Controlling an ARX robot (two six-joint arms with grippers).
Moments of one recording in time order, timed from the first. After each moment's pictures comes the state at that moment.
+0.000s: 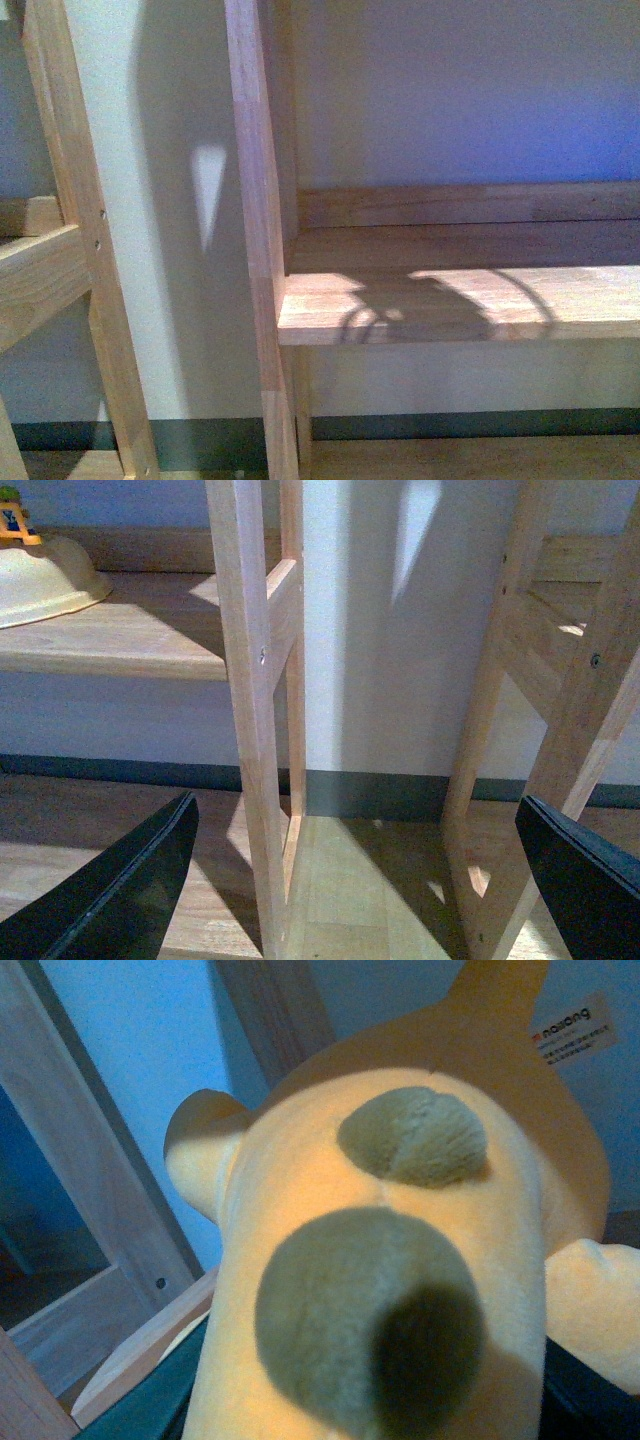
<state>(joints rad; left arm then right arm) 0.00 0.00 0.01 -0.01 0.00 0.00 0.29 1.92 2.20 0.00 -0.11 0.42</state>
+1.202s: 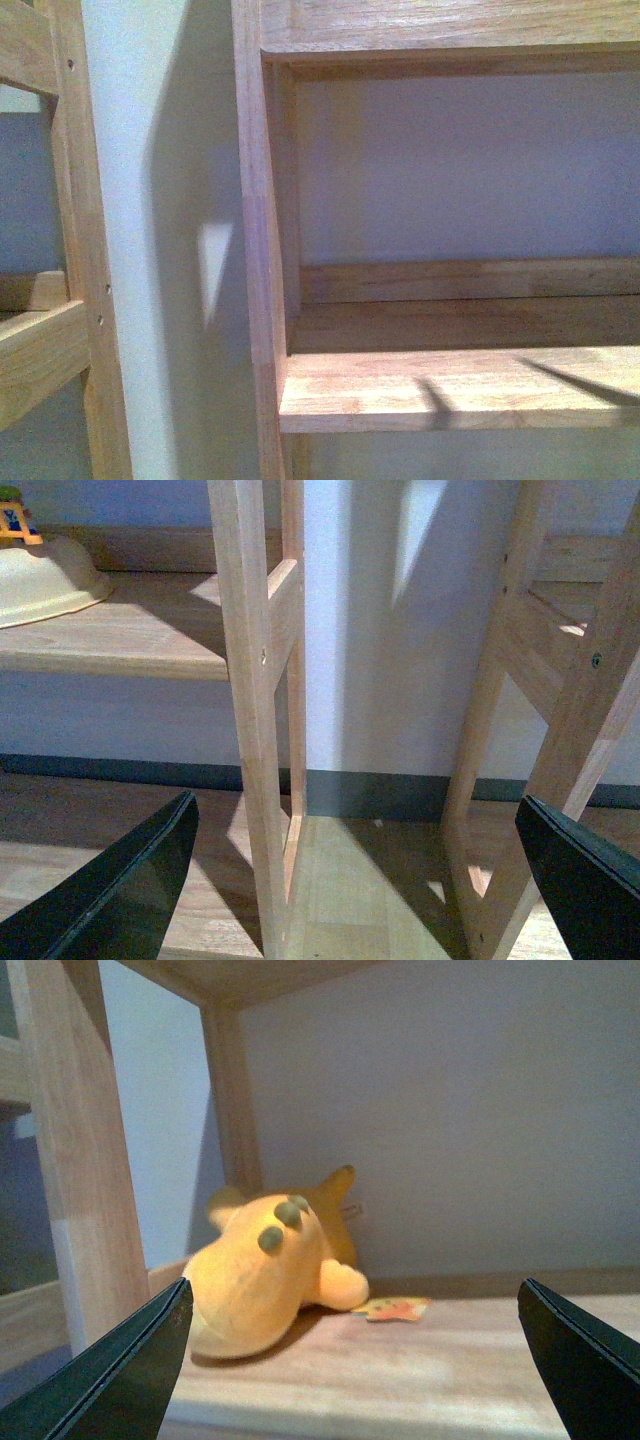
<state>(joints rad) 0.00 0.00 0.01 -0.01 0.00 0.00 0.01 0.94 1.12 0.35 -0.18 0.25</state>
